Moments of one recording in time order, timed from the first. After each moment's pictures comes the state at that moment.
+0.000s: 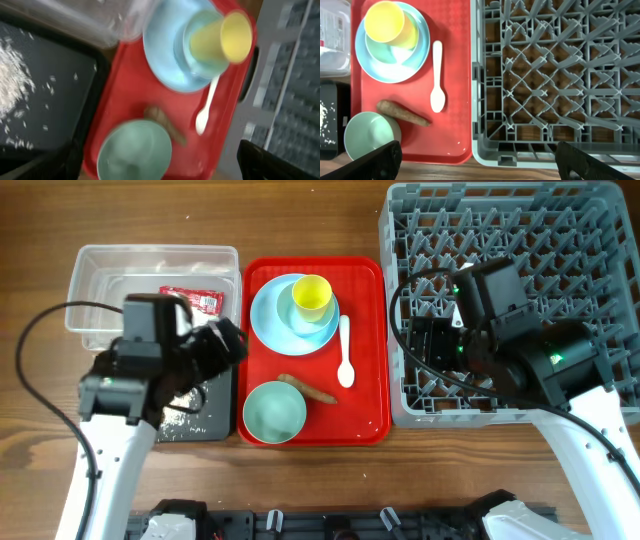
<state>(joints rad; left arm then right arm) -0.13 1.13 1.05 -0.96 0.23 -0.63 0.41 1.27 1.47 -1.29 0.08 0.42</state>
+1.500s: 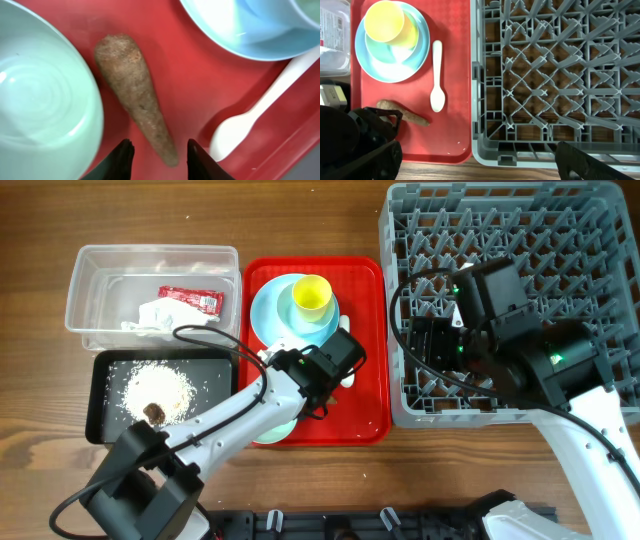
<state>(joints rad) -0.80 1.64 1.05 -0.76 -0.21 -1.57 0.41 1.27 1.47 -1.29 0.08 0.42</state>
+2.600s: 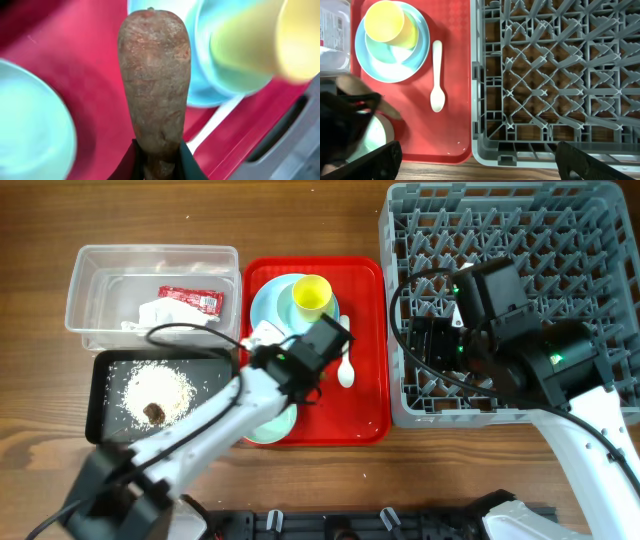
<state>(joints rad) -0.72 1.55 1.05 -0.69 -0.30 -1.59 0.41 1.27 1.47 -1.29 0.08 0.42</state>
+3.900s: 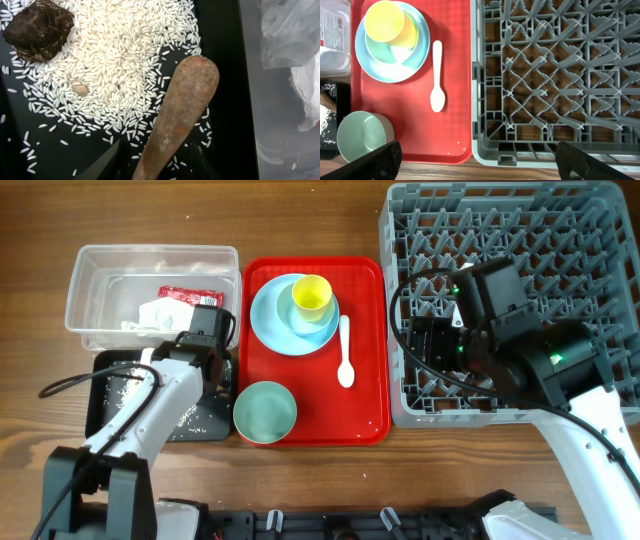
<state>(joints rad) -0.18 1.51 0.82 -0.69 -0.37 -1.57 0.41 1.27 1.47 -1.29 0.08 0.42</state>
